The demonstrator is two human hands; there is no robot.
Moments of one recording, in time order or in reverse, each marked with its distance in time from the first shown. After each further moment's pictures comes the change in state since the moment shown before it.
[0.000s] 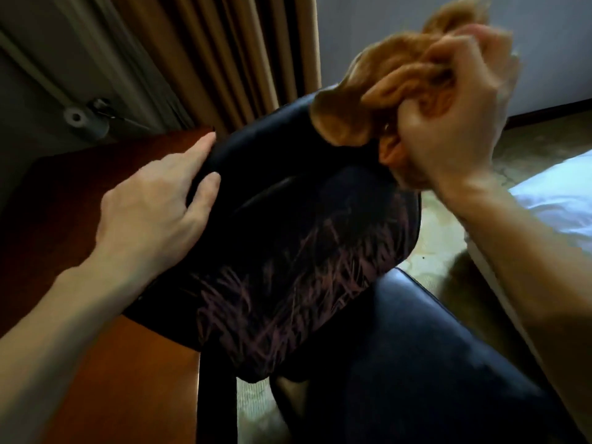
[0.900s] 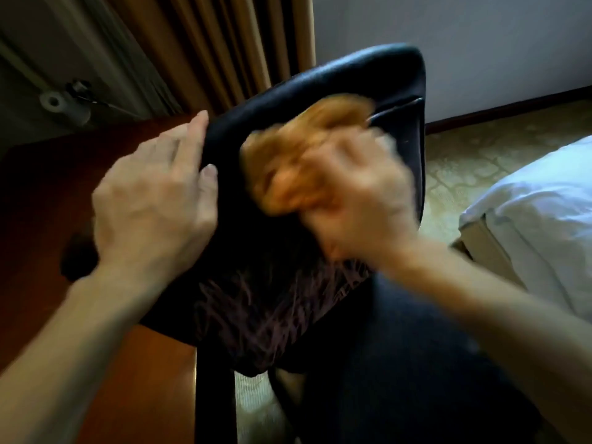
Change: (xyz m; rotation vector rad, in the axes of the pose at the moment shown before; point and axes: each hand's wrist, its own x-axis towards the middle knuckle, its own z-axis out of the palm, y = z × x) left_hand -0.008 0.006 0.016 0.097 0.084 -0.031; right_hand -0.097 -0.043 0.021 0.026 -0.288 -0.422
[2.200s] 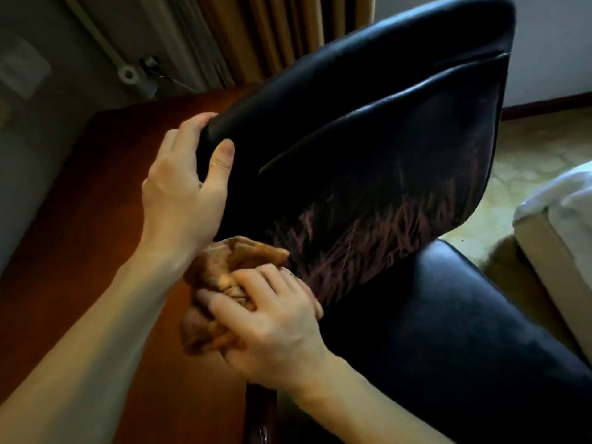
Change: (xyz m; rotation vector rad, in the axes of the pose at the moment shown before) left_hand -0.075 -0.047 -0.014 -0.404 0.057 -0.283; right_hand -0.127 -0.201 0.049 0.375 -0.187 -0.044
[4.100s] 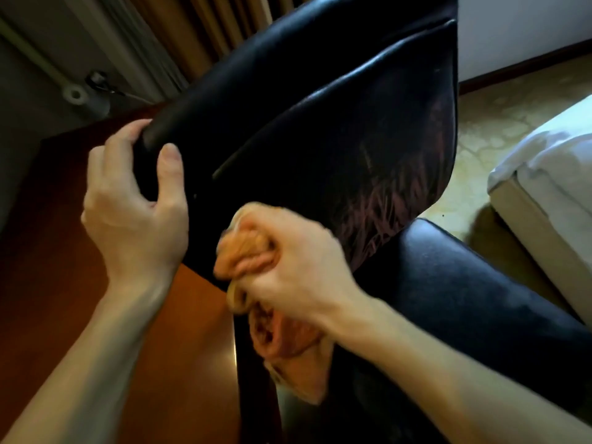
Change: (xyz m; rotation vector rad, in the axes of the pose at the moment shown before) left_hand -0.005 0.000 0.027 -0.018 0.280 0.013; right_hand 0.035 0.050 -0.043 0.245 -0.075 0.476
